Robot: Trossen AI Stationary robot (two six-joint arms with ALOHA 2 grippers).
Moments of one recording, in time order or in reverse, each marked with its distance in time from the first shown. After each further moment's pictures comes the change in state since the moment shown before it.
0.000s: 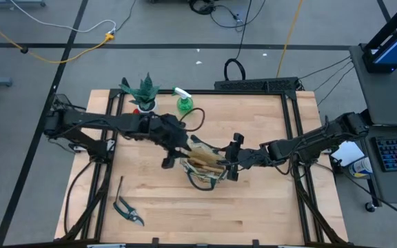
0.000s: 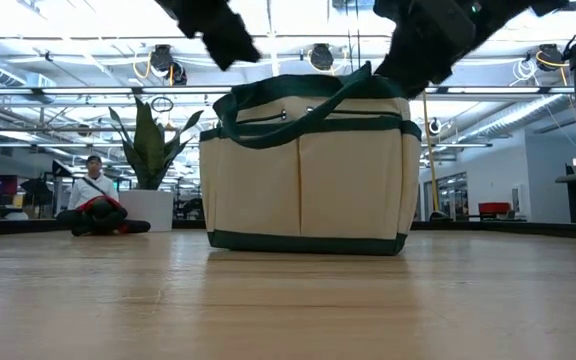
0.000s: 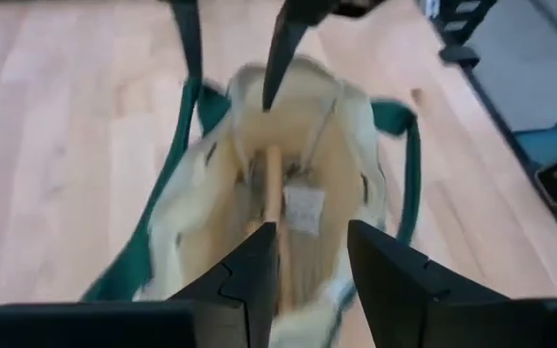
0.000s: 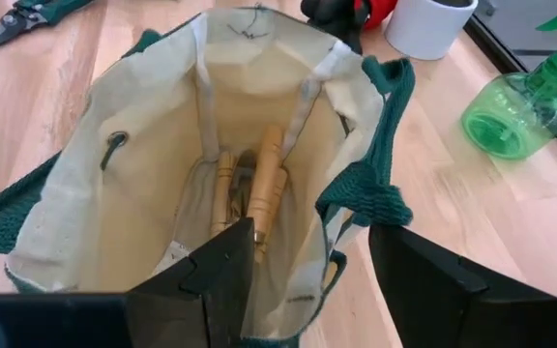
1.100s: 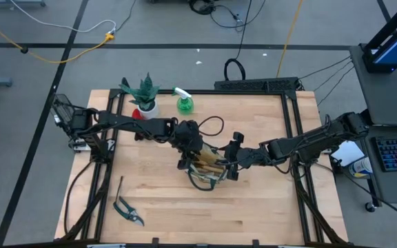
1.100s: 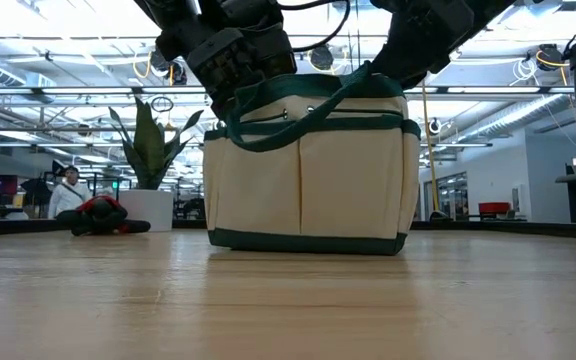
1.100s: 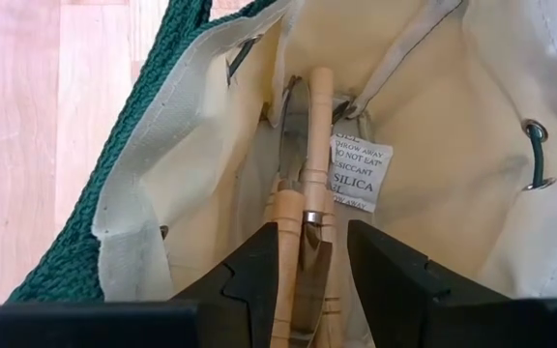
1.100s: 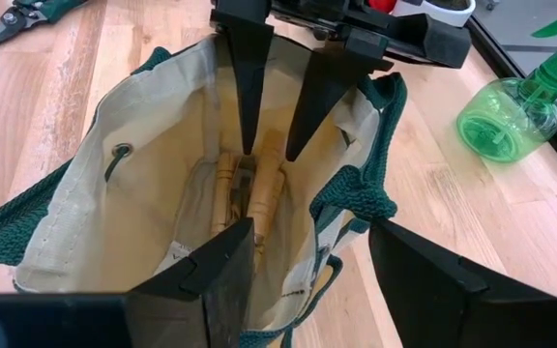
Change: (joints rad) left arm 0.062 0.307 0.000 0.124 0.052 -0.011; right arm 0.000 0.000 0.069 -0.103 -0.001 0.000
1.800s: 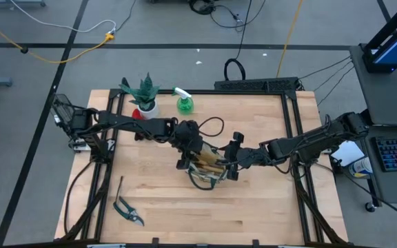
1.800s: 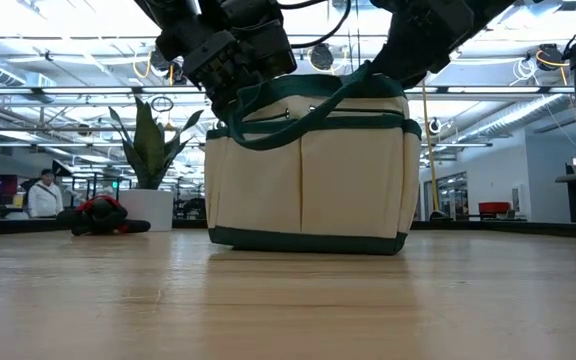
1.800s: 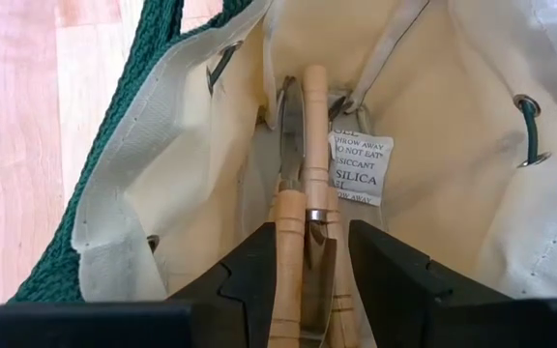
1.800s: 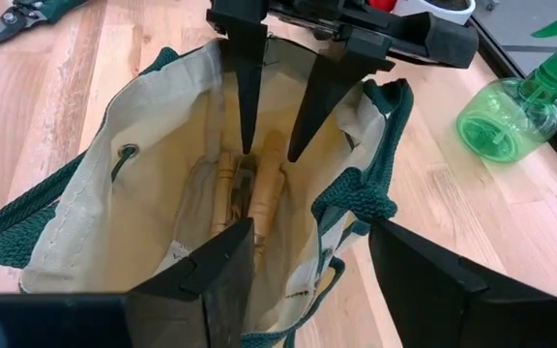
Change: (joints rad) left arm 0.001 0.000 -0.001 0.000 -0.001 0.092; right arm 0.000 0.000 0.000 0.000 0.000 -0.001
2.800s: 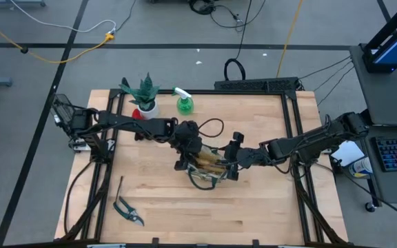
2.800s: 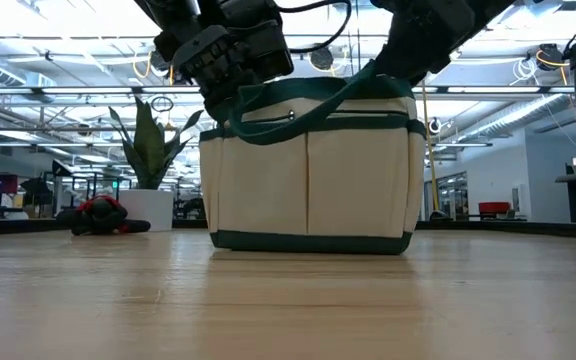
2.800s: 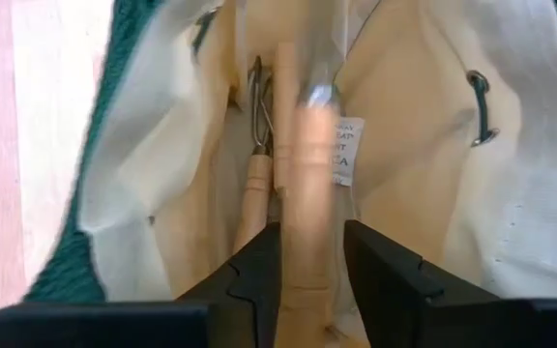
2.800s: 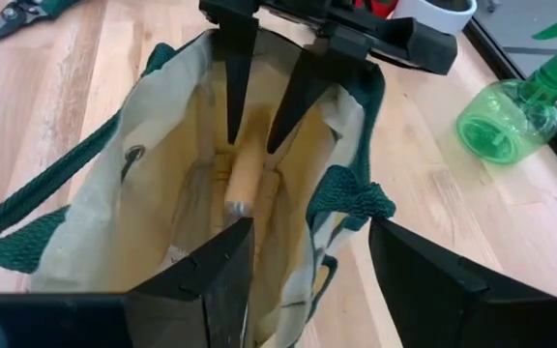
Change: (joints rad) left arm 0.001 0.000 0.000 -0.037 0.055 -0.017; right arm 0.000 0.000 0.000 -0.002 -0.002 -0.013
